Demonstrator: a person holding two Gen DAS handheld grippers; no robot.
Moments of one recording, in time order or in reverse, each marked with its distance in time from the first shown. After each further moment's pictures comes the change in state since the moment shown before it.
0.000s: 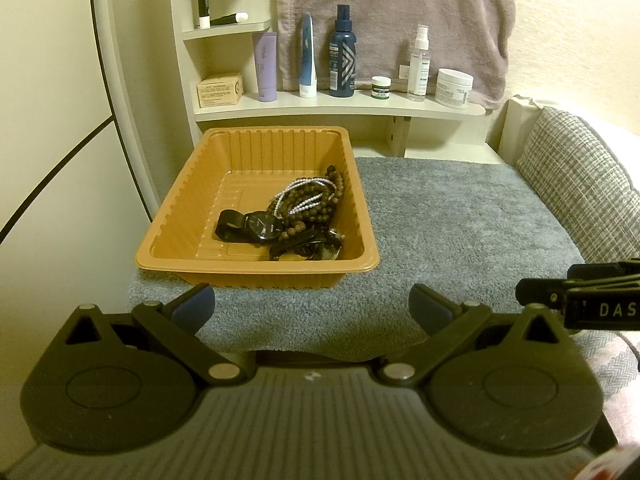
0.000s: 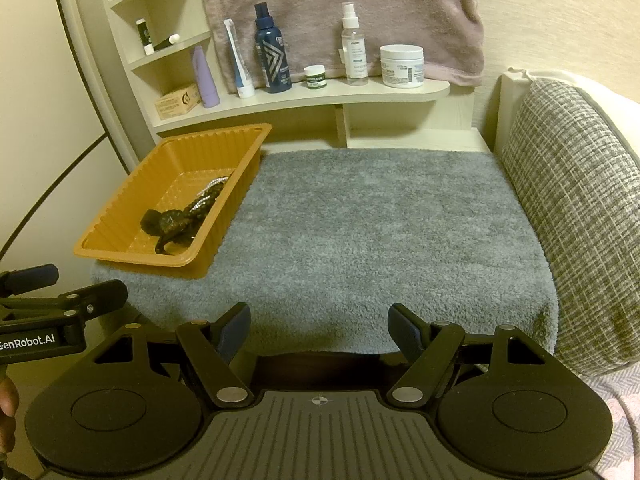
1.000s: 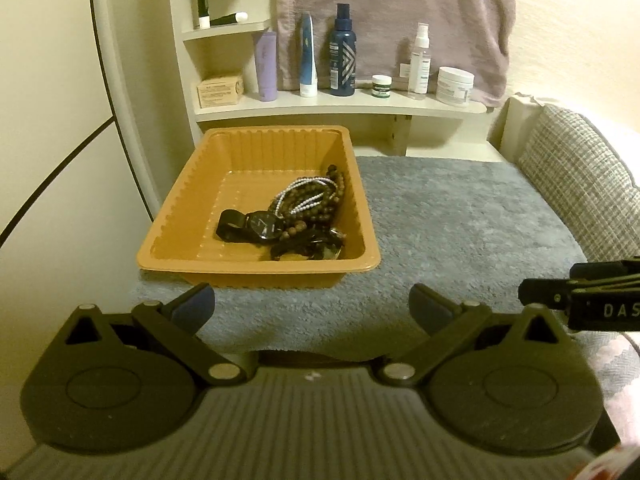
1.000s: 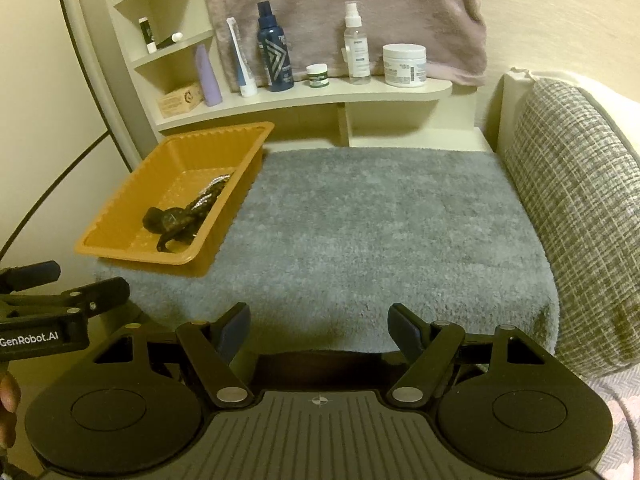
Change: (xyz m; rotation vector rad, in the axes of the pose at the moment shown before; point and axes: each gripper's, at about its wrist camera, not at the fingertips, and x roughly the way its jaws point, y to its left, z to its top) left arm 0.001 -0.001 0.000 0.006 0.002 0.008; right arm 0.000 0.002 -0.001 0.000 0.004 0.001
